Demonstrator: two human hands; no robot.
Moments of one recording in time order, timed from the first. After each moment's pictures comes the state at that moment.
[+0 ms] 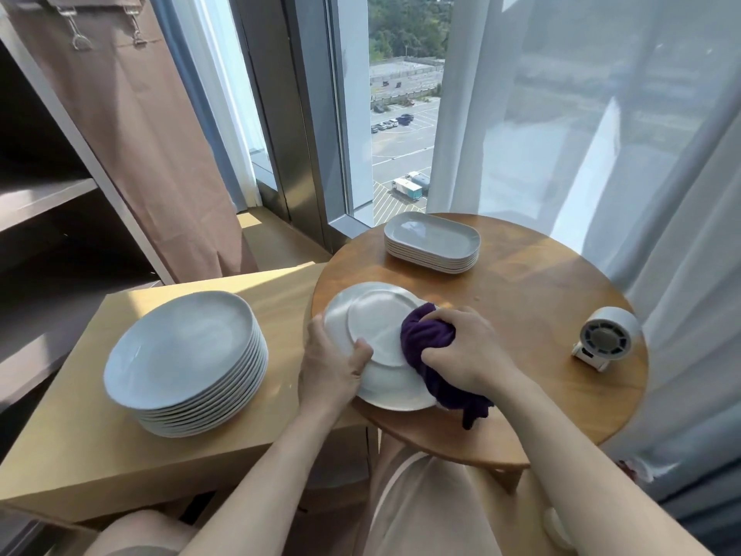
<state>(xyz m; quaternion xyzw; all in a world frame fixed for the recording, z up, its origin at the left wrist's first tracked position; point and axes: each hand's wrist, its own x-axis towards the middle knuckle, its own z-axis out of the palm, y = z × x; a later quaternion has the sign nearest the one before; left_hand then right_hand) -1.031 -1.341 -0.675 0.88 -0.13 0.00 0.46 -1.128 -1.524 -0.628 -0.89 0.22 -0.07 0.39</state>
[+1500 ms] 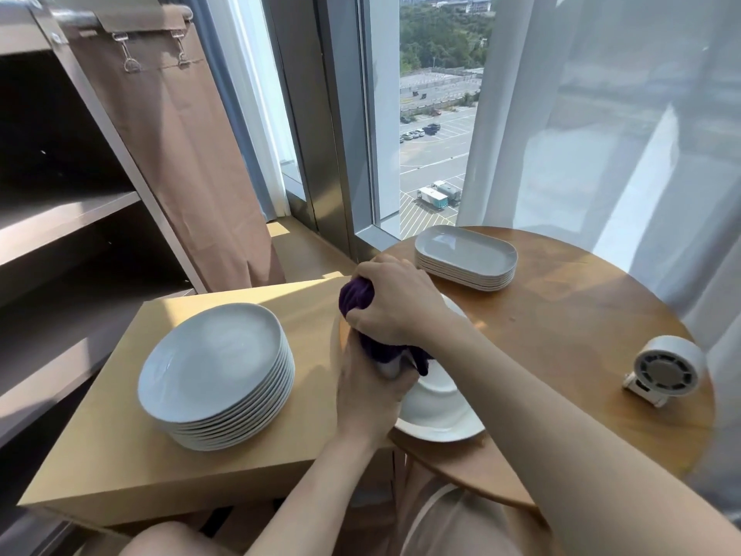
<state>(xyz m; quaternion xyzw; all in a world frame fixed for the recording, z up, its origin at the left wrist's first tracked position) -1.040 -1.347 -0.673 0.81 -0.19 0.04 0.55 -1.024 -1.455 -0.553 -0.97 0.03 -0.09 0.20</state>
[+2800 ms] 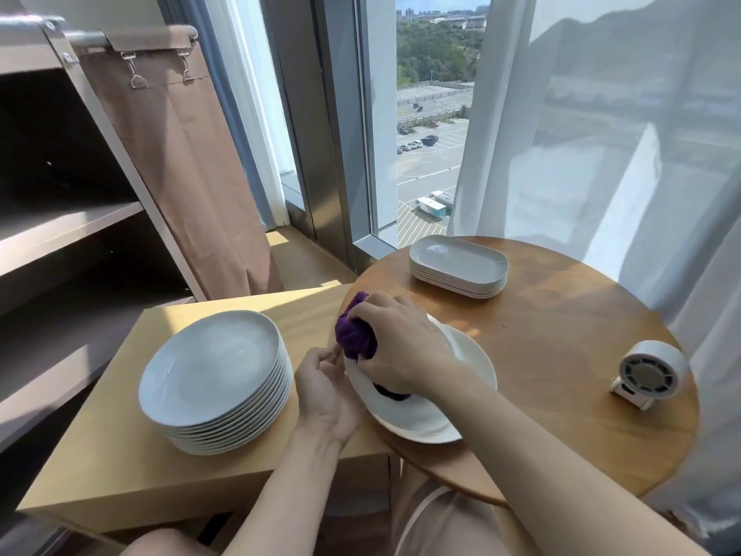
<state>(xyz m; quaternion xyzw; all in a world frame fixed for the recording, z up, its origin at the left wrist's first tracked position) -1.028 -1.318 -0.649 0.34 0.02 -0.29 0.90 -1.058 -1.447 -0.587 -0.98 -0.02 -0.11 0.19</state>
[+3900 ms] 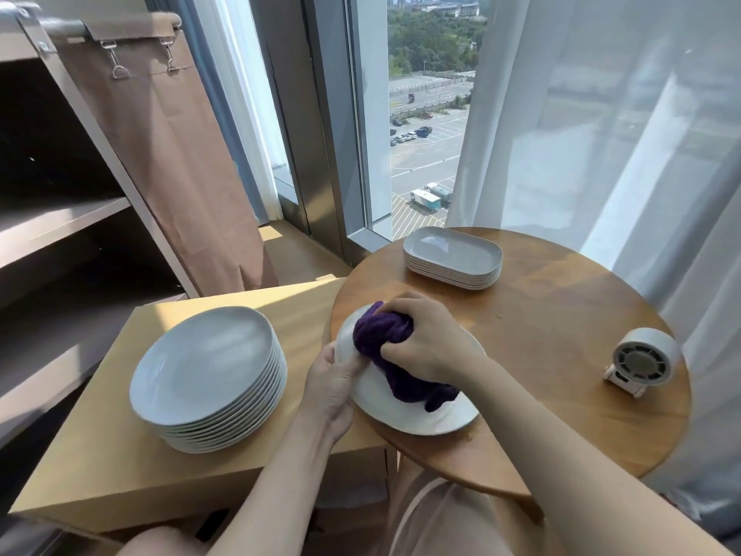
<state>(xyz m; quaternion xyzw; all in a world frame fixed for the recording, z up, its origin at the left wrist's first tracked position) -1.025 -1.326 -0.658 0.55 0.03 -0.25 0.80 -1.074 -1.485 -0.597 -0.92 0.05 -0.11 0.38</state>
